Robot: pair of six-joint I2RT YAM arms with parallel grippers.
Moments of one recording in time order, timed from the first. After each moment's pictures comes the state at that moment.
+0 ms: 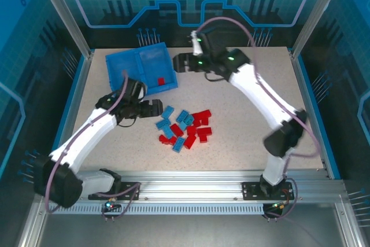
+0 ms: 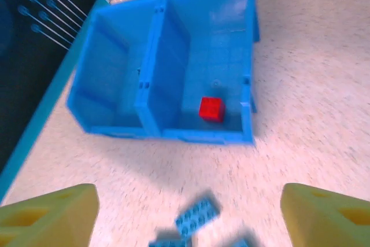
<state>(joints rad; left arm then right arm) -0.34 1.29 1.03 -0.79 0.06 -0.46 0.62 1.72 1.91 -0.84 -0.08 0.38</state>
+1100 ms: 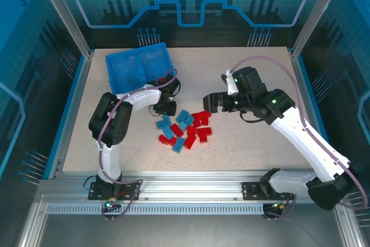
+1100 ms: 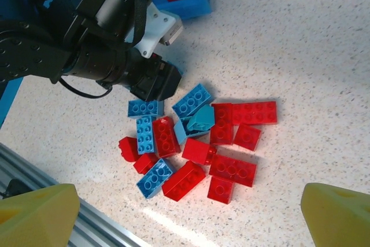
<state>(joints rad) -0.45 1.98 1.35 -0.72 -0.07 -0.33 0.59 1.21 1.33 -0.92 -0.15 0.43</state>
